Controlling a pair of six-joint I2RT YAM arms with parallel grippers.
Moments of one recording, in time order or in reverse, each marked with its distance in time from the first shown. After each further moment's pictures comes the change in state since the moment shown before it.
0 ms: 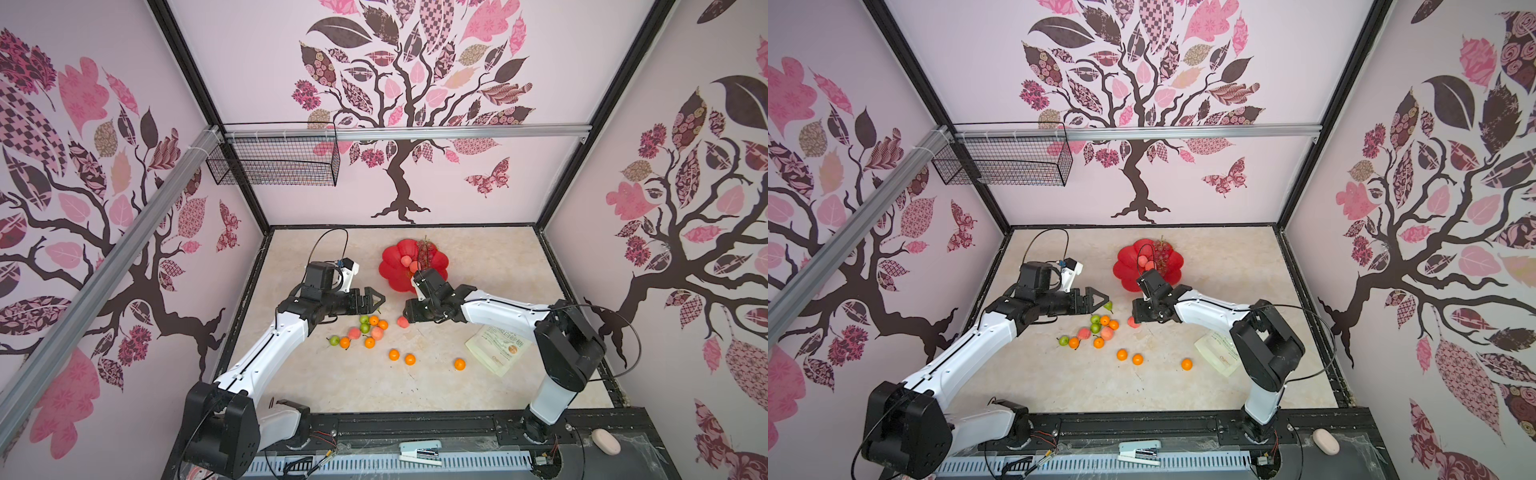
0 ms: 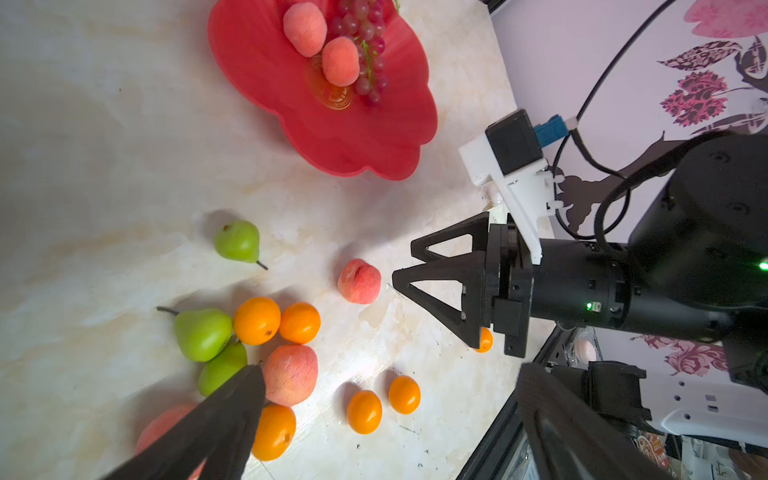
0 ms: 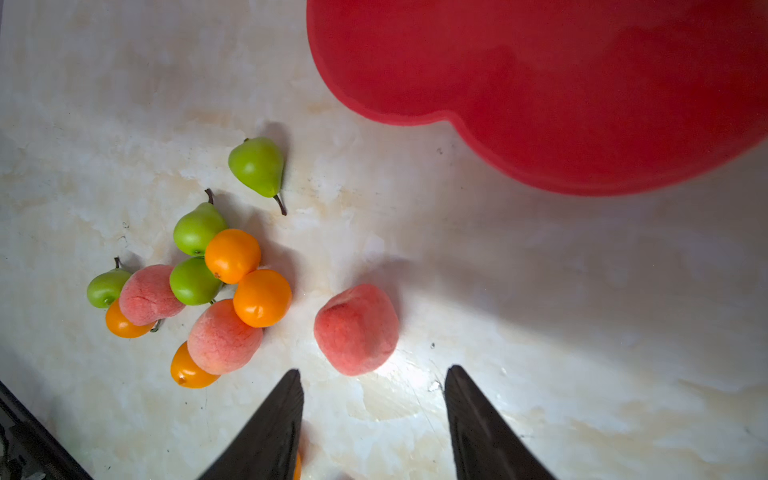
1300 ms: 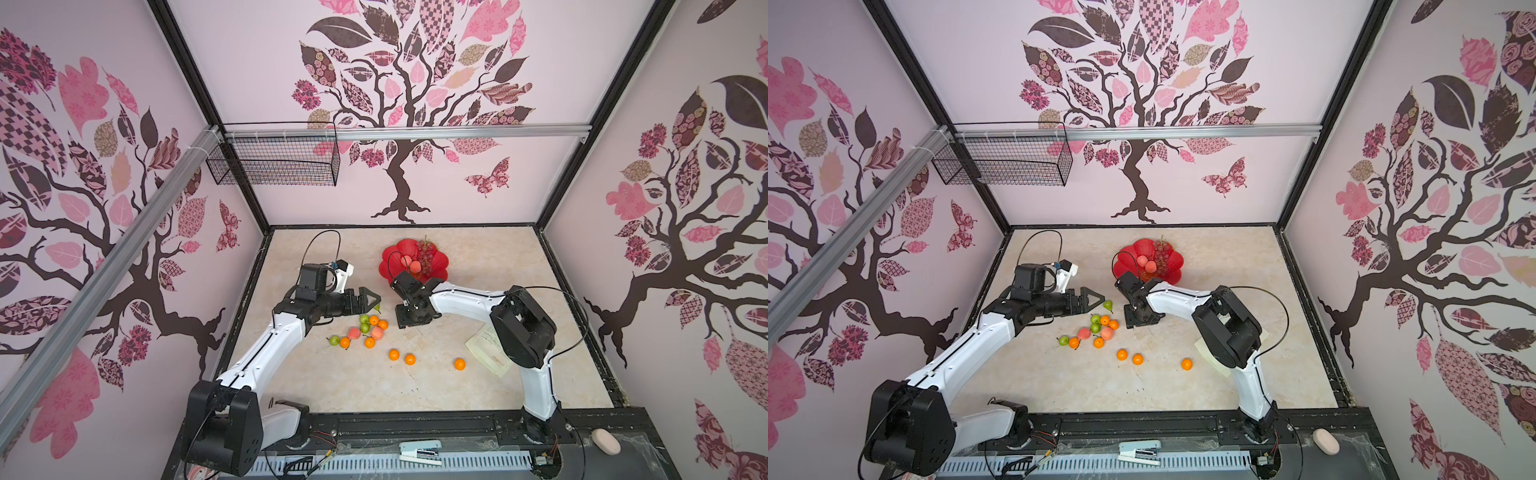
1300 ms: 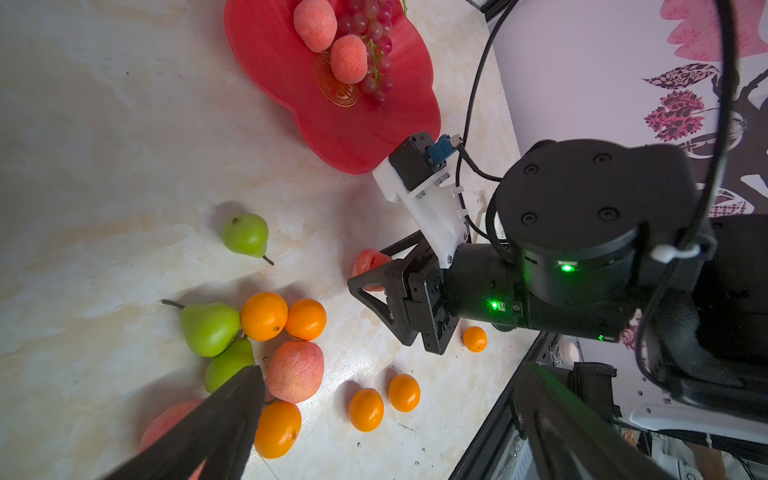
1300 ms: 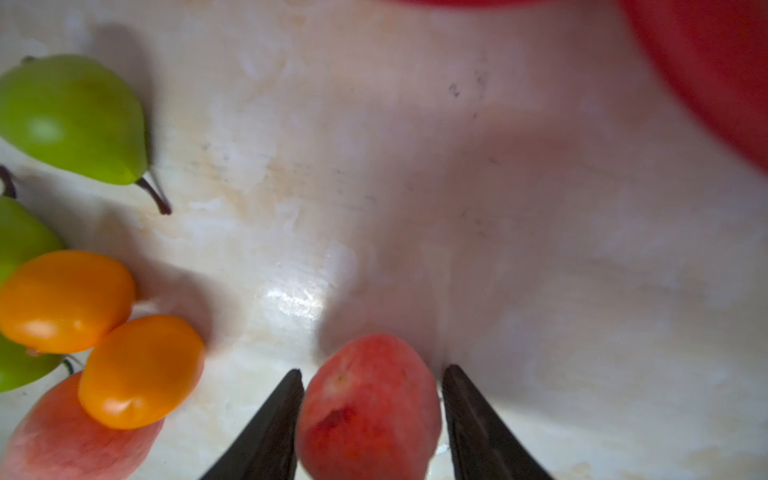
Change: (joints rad) left arm 0.047 0.006 -0.026 0.039 0.069 -0.005; right arm 0.051 0.274 0.275 -0.278 0.113 0.016
